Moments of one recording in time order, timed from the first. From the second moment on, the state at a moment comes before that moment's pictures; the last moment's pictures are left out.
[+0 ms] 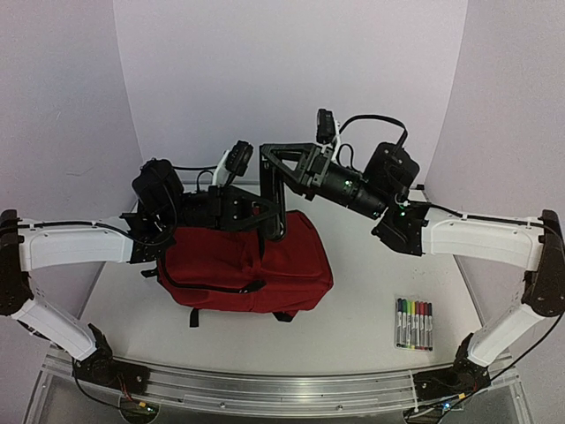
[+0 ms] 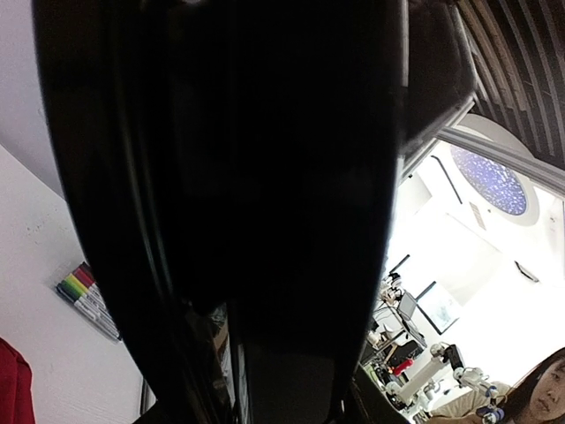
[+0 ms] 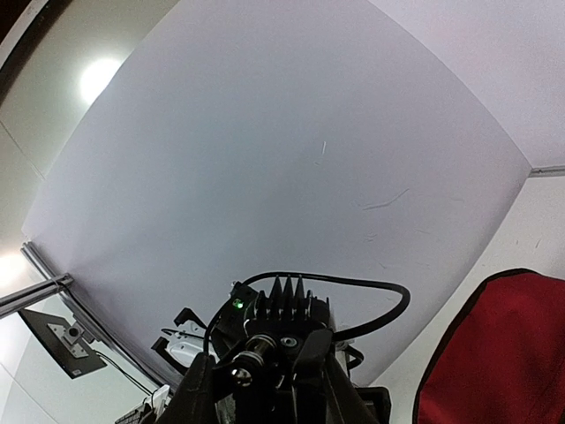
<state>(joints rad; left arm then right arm) -0.85 1.41 0.94 0.76 0.90 -0.98 0.93 1.54 1.20 0.65 -0.33 0.98</state>
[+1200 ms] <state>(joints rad) -0.53 1.23 0.80 -0.14 0.64 -0.94 1.07 1.89 1.71 -0.56 0.44 0.57</state>
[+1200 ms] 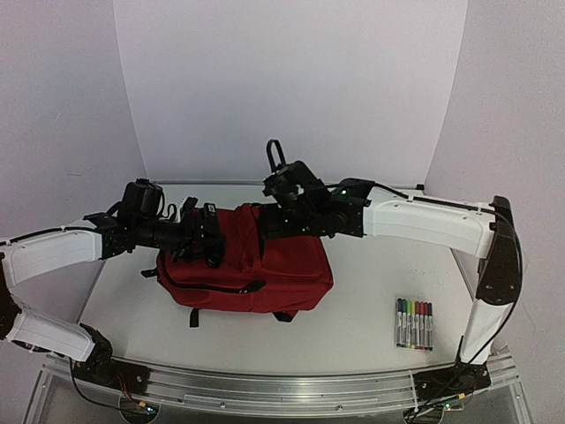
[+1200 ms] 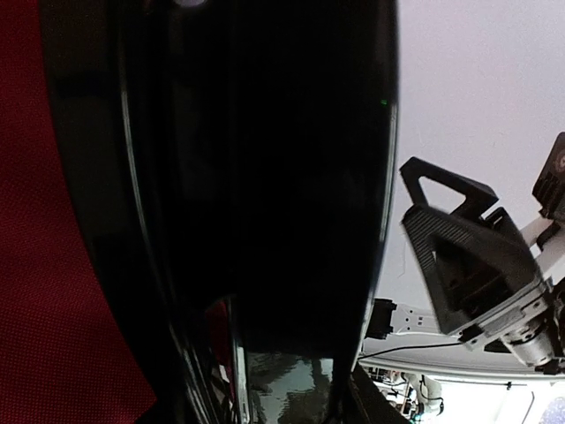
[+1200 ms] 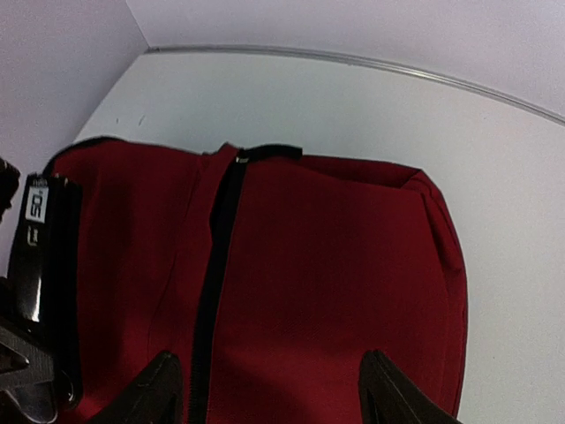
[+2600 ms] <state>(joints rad) -0.63 1.51 1.00 -0.19 0.97 -0.94 1.13 2.08 1.96 -0.76 0.70 0.56</state>
